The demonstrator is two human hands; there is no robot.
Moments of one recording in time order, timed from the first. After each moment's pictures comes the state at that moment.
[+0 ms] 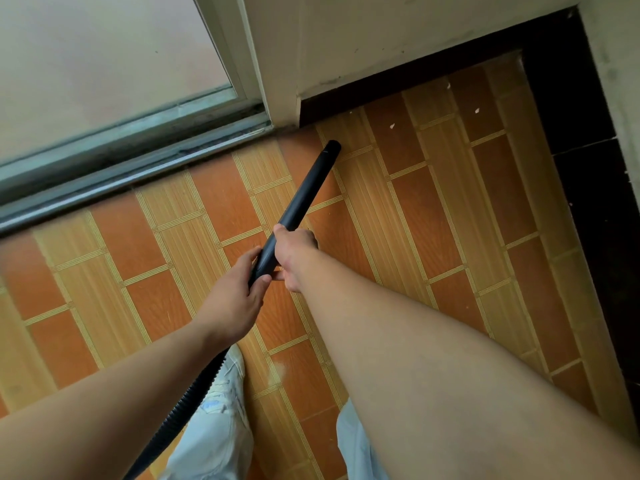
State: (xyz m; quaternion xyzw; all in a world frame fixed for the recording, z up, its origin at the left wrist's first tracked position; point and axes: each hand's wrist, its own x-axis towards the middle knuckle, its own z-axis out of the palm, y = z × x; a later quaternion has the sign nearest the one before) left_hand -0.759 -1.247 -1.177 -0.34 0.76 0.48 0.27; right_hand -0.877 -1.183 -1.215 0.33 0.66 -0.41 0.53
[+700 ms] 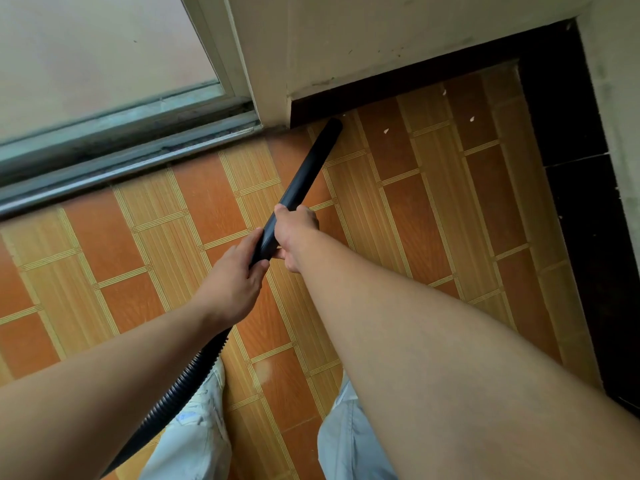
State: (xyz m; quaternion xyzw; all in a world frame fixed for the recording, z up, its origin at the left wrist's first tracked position) left_hand -0.793 -1.247 -1.209 -0.32 0.78 0.47 0.24; right_hand -0.918 -1.187 -1.243 0.31 0.70 -0.42 0.50
